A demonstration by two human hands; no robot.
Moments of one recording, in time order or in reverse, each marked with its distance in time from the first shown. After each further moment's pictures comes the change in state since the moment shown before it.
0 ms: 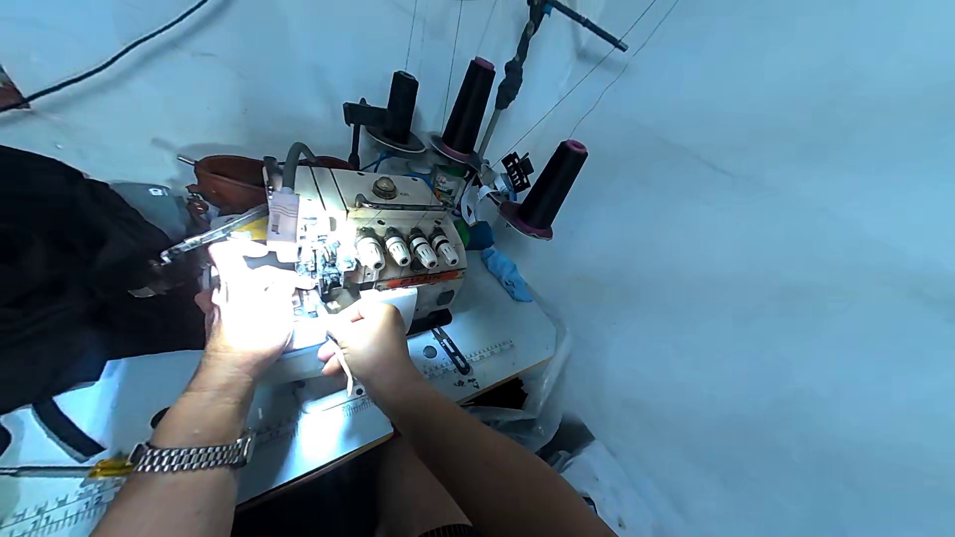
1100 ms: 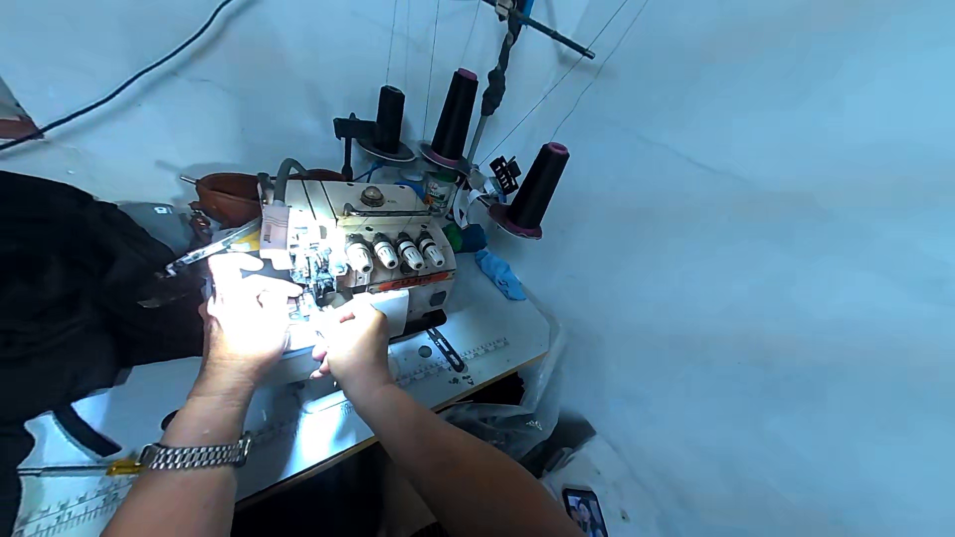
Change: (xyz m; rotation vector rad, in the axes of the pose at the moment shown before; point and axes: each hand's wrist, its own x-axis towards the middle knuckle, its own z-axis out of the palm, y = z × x) left_hand -0.004 -0.006 -0.001 0.016 0.063 0.108; right_hand 0.004 0.014 0.018 0.134 0.146 -0.068
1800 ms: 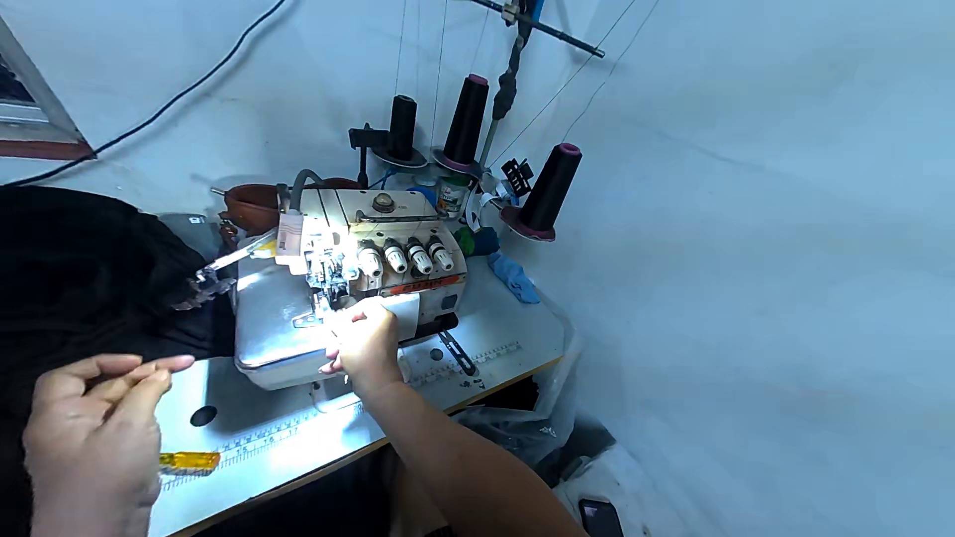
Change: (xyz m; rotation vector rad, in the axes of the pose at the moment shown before) left_hand -0.076 -0.043 -0.063 -0.396 0.309 -0.362; right_hand 0.004 0.000 0.000 0.045 -0.026 0.001
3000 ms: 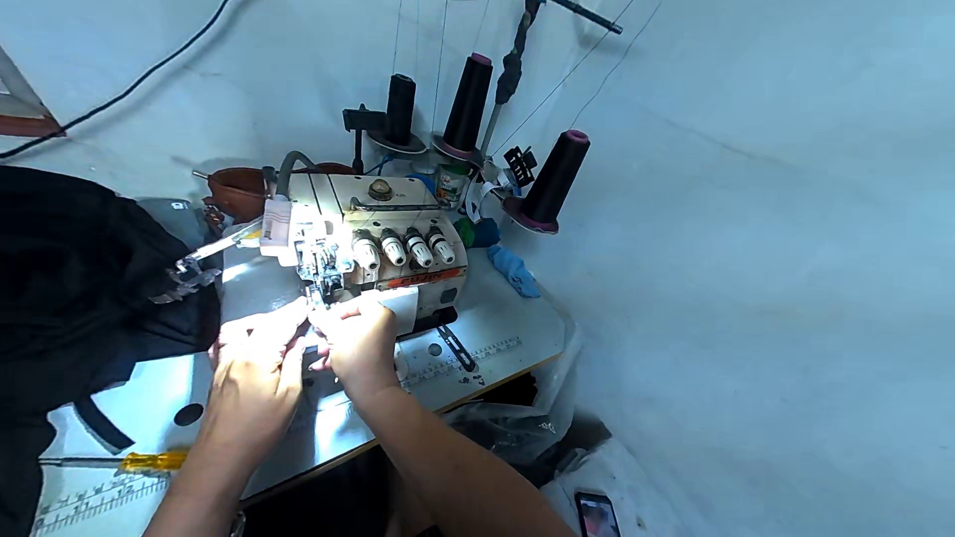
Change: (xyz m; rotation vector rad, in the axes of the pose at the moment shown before) left_hand -0.012 0.012 0.070 0.467 -0.373 0.579; right_hand -0.001 0.003 0.003 -0.013 0.046 -0.057
